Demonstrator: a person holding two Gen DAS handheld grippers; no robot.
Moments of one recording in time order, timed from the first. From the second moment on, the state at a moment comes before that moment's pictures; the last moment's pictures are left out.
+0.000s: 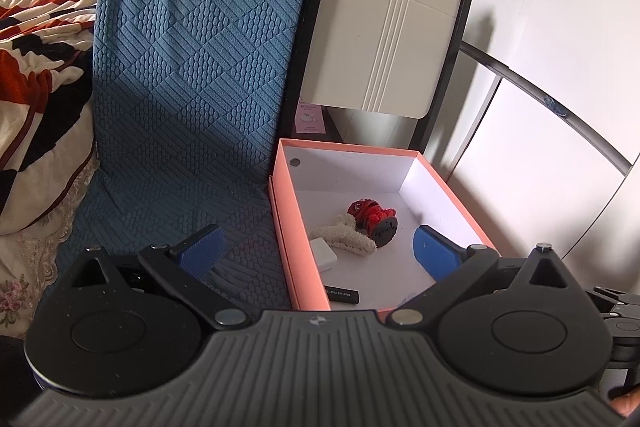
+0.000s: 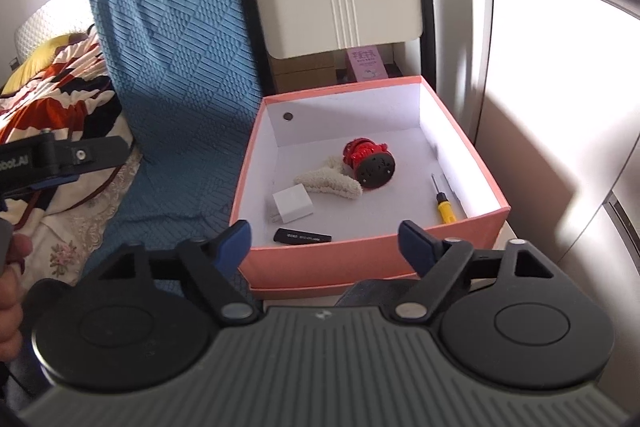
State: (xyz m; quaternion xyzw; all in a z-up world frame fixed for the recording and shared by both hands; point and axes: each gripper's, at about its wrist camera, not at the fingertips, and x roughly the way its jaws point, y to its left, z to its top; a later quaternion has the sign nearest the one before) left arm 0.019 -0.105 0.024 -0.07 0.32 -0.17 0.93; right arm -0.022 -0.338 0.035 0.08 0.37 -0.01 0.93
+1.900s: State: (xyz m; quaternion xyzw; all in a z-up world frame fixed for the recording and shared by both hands) left arm 0.018 -0.103 0.020 -0.06 0.32 -0.16 0.93; right arm -0.025 -0.329 0.036 0.06 0.36 -0.02 0.93
